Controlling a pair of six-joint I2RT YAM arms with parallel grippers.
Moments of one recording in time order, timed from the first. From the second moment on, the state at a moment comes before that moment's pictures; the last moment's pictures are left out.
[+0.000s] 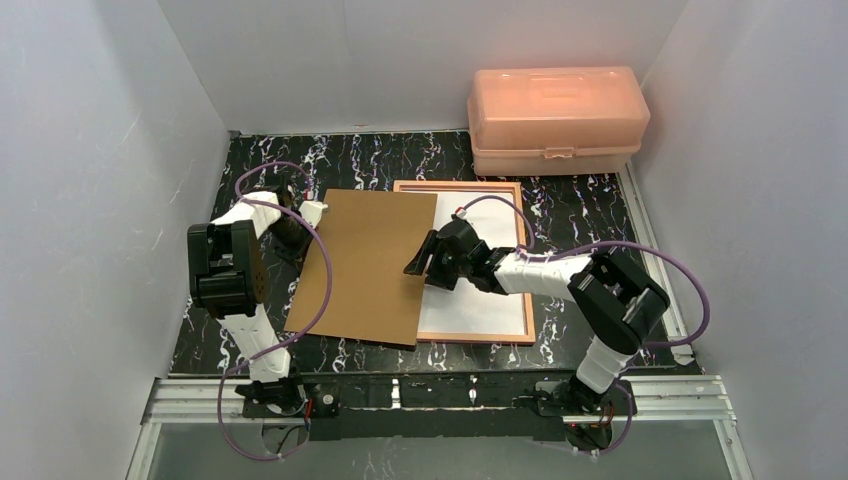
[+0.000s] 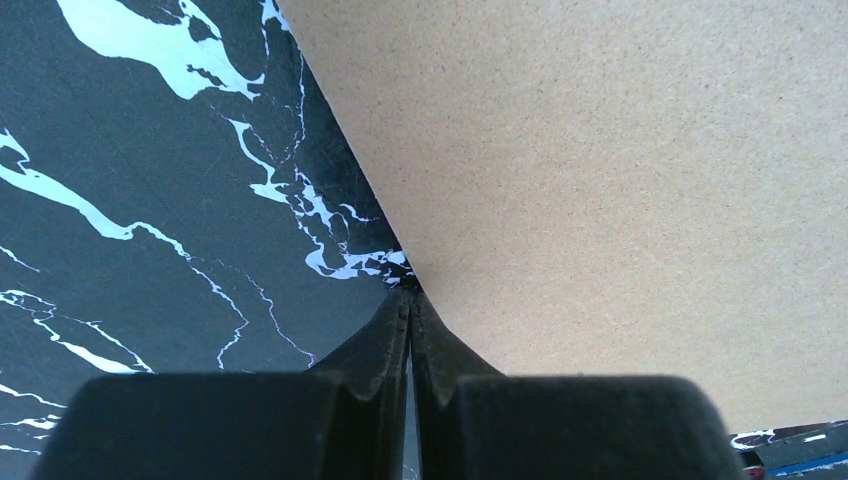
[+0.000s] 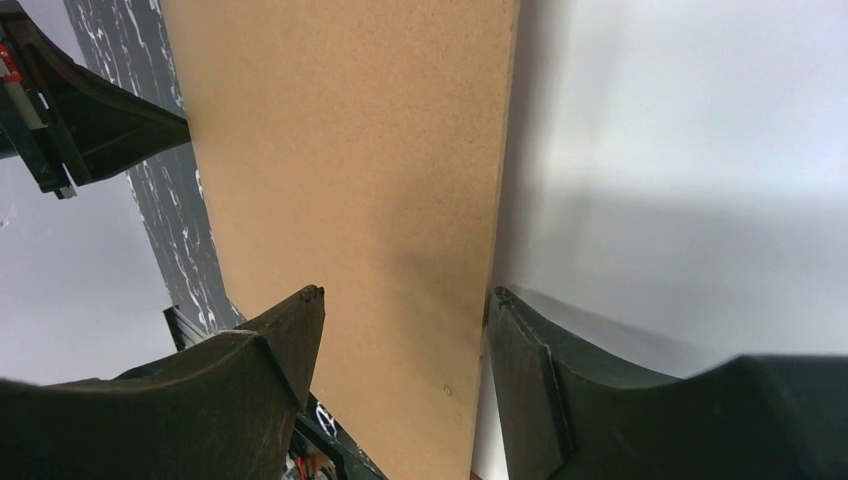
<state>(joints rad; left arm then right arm) 0.07 1.85 1.22 -0.86 0.14 0.56 0.86 1.68 0.89 0.08 -0.05 1.12</state>
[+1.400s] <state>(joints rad) 0.12 1.85 1.66 -1.25 0.36 0.54 0.87 1.67 1.08 0.20 -0.22 1.00</state>
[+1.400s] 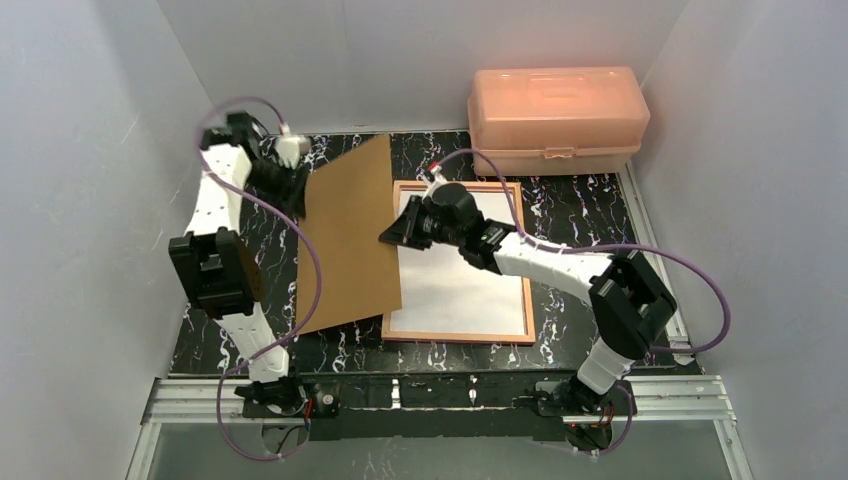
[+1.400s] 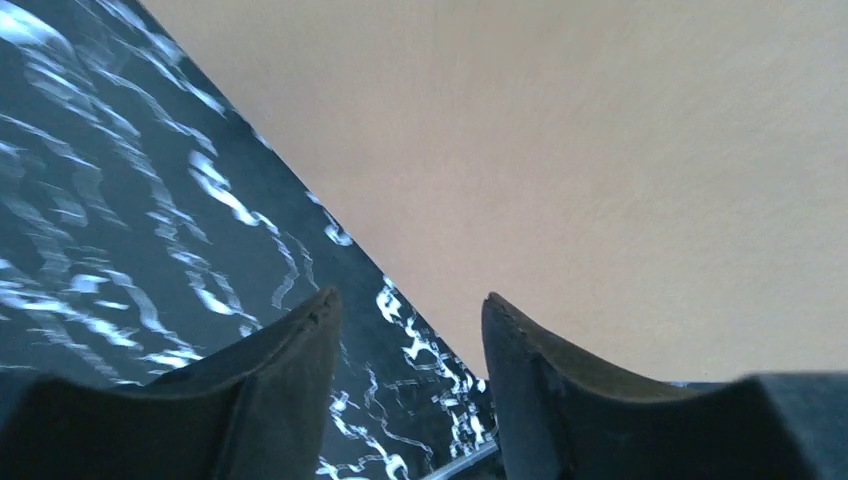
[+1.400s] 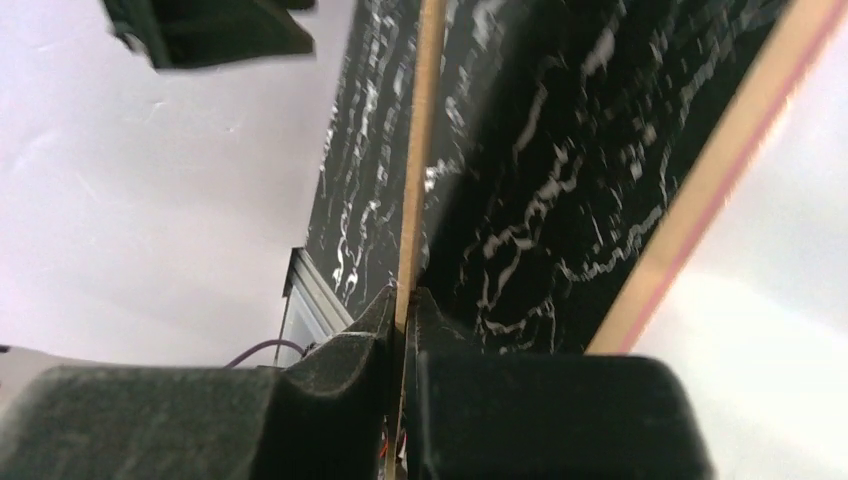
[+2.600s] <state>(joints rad) 0.16 1.31 2.01 -1.30 0.89 0.20 1.11 1.35 1.50 -0.26 0.44 0.10</state>
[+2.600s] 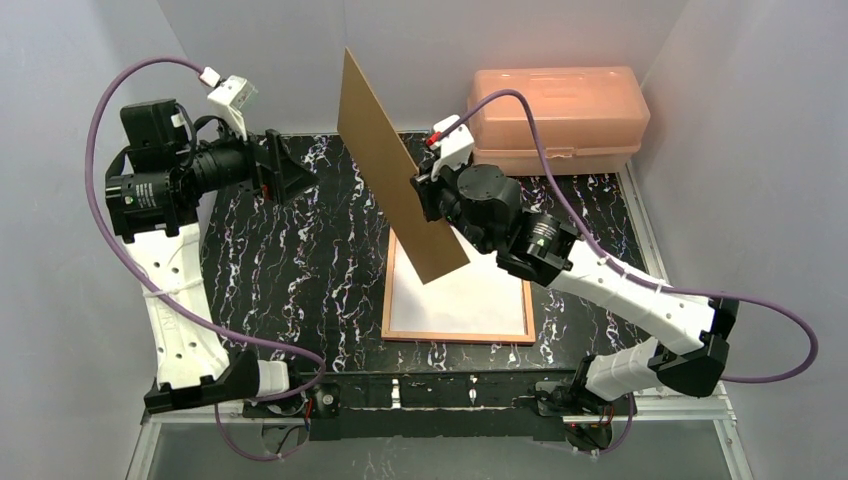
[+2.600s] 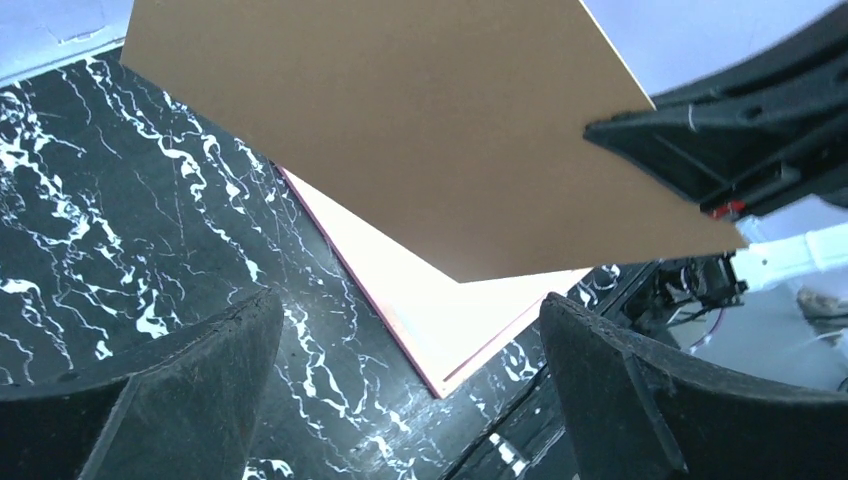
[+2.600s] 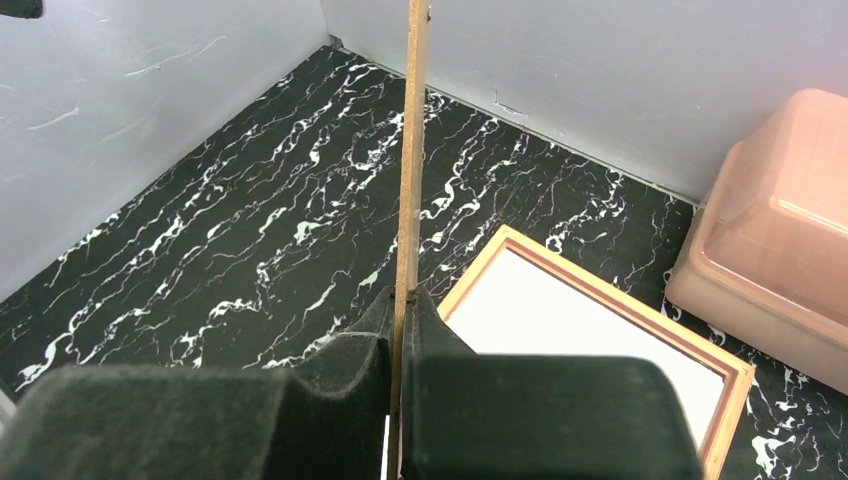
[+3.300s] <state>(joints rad) 0.15 1.48 2.15 -1.24 0.75 -0.26 1.38 1.82 1.94 -0.35 0.81 0.03</state>
